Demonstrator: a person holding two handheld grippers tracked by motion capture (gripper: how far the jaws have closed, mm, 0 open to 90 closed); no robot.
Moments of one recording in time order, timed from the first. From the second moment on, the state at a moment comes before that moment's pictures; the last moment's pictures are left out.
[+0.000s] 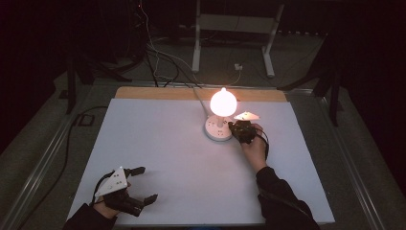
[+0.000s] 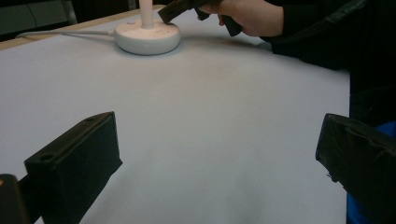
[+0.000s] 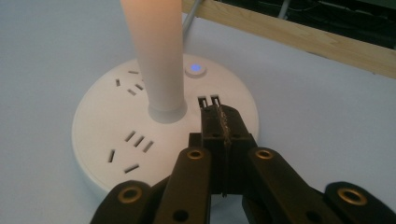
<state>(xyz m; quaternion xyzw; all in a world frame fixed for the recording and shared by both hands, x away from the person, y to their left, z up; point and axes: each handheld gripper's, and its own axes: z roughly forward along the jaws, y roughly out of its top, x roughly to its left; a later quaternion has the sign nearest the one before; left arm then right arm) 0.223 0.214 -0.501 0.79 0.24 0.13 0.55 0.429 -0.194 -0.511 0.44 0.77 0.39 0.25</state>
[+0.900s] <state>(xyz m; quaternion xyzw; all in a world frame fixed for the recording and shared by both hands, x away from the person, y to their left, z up) 0.223 0.214 -0.501 0.79 0.24 0.13 0.55 0.429 -0.202 -0.474 0.44 0.75 0.42 0.26</state>
